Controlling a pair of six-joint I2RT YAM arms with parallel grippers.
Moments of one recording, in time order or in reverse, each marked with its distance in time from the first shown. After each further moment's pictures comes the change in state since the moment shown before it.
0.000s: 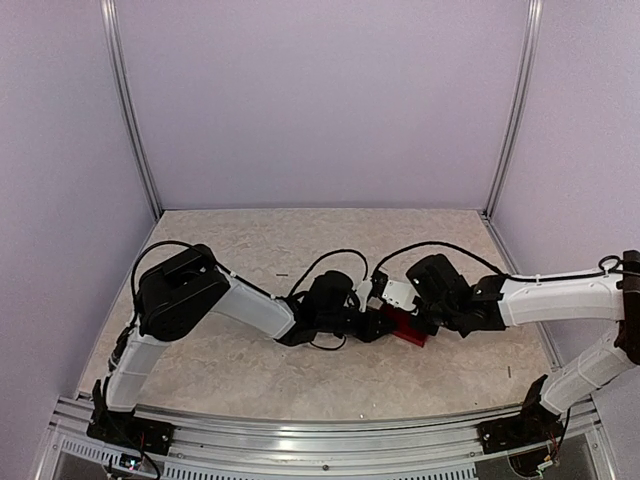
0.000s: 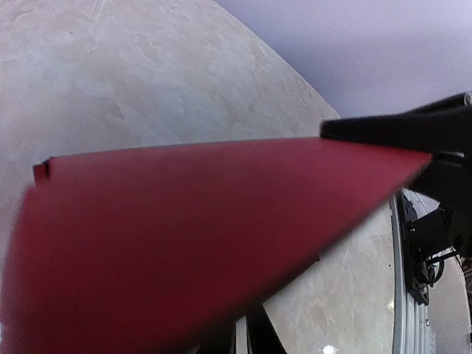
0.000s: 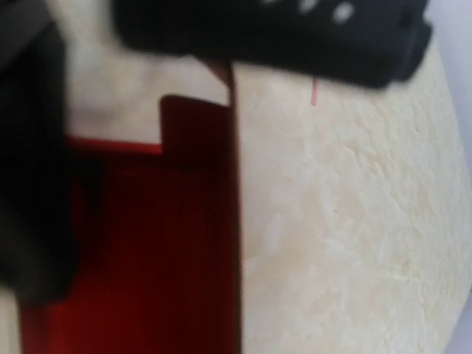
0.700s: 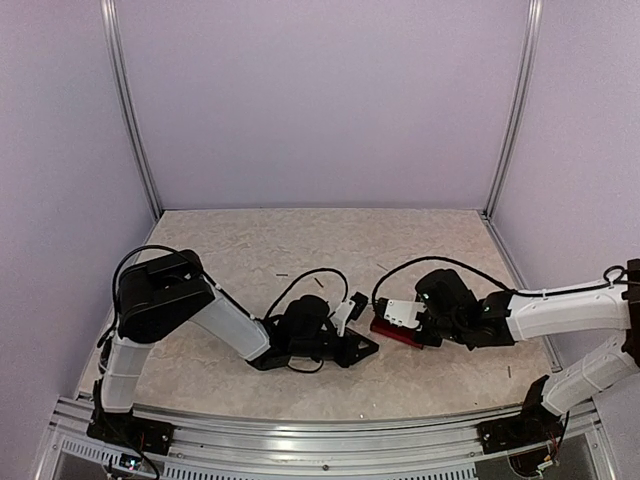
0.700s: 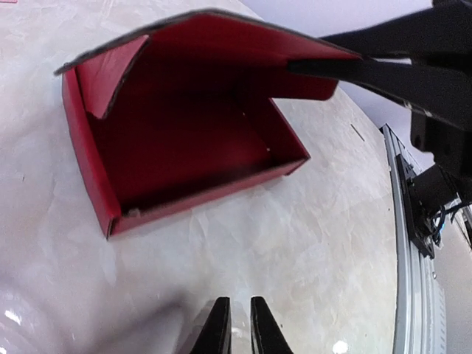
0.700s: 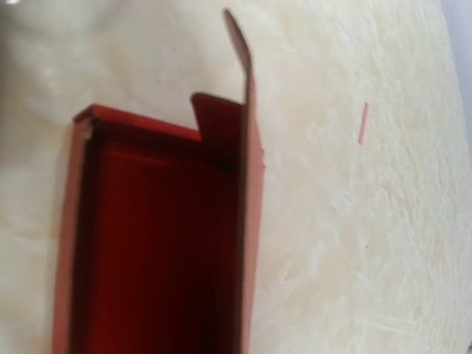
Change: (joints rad) left arm -0.054 -0.137 -0.335 0.187 -0.063 0.002; right arm 0.022 -0.067 -0.136 0.121 -0.087 -0.137
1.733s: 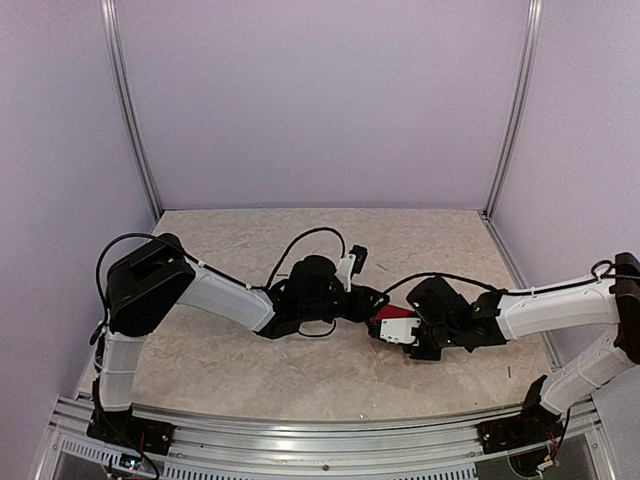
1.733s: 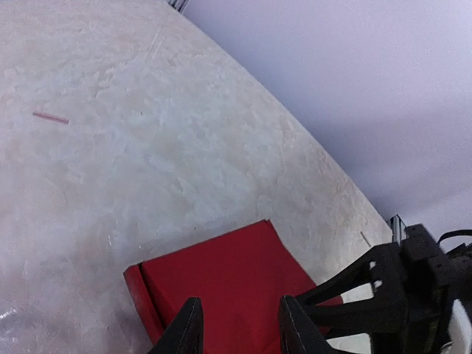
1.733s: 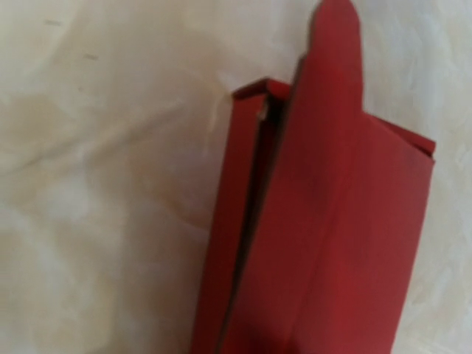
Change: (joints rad) left arm 0.058 -0.074 0.177 -0.105 -0.138 -0.039; right arm 0.008 0.066 0.018 -0.115 -0.168 -0.017
